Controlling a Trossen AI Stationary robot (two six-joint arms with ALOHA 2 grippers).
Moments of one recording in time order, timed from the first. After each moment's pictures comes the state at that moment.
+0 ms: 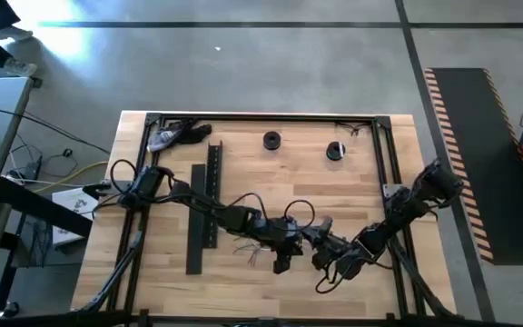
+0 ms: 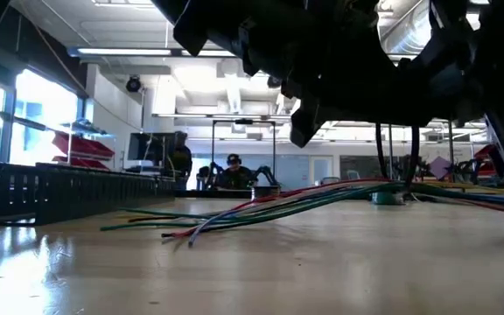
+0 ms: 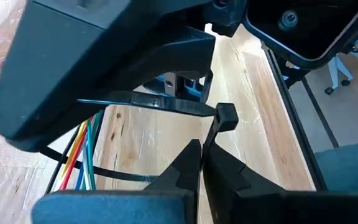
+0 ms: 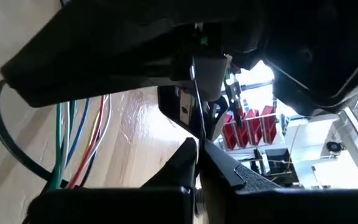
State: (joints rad) left arm -0.28 2.13 1.42 0.15 0.04 -0.42; right arm 0.74 1.74 0.61 0.58 1.13 -0.74
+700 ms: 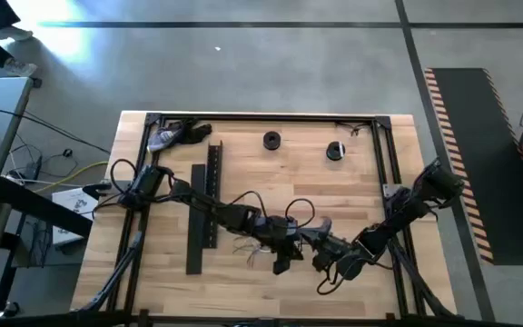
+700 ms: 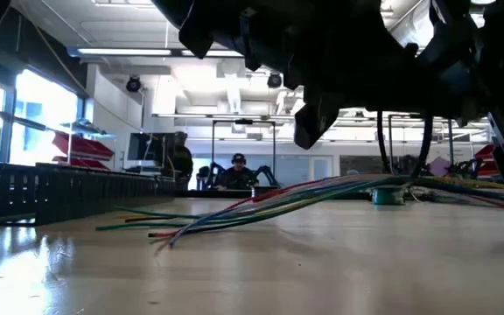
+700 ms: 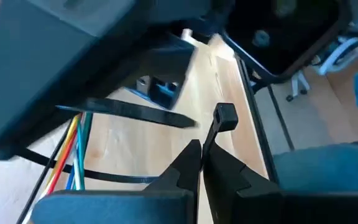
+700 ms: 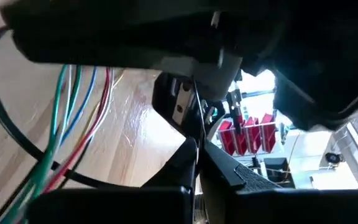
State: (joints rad) left arm -0.26 2.13 1.42 0.20 0.16 -0.54; right arm 0.74 1.74 0.61 0.61 1.12 -0.79
